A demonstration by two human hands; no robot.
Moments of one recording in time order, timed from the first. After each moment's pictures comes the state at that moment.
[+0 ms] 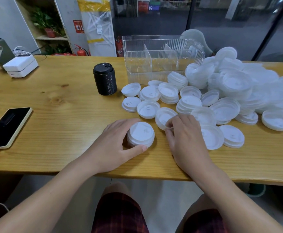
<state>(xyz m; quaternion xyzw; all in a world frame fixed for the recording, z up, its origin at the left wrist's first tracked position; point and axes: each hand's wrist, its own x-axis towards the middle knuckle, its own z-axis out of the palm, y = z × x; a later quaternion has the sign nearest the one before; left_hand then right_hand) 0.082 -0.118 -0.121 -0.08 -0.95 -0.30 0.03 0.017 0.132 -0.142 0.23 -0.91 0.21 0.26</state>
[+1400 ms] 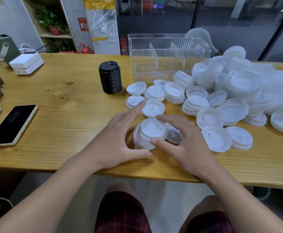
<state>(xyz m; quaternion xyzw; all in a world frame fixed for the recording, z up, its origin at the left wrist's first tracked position) 0.087 -0.120 -0.097 -0.13 -0.93 -0.33 0.06 0.038 0.125 -0.115 0.26 -0.86 0.44 0.06</state>
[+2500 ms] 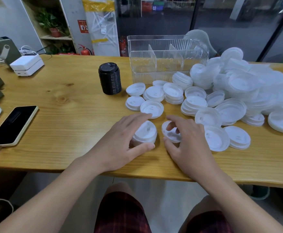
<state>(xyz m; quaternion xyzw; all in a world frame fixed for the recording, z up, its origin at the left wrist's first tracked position) 0.081 -0.115 -0.115 -0.14 -0.94 -0.29 0.05 0.036 0.128 -0.129 0.23 -0.91 0.32 0.15</state>
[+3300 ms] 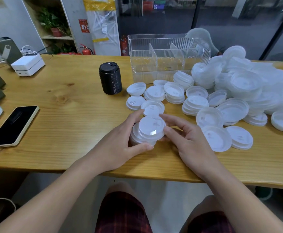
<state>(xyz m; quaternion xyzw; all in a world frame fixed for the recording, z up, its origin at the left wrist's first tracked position) 0.081 -0.116 -0.115 -0.10 -0.92 -0.39 0.03 0.033 0.125 -0.120 0.19 -0.72 0.67 -0.07</state>
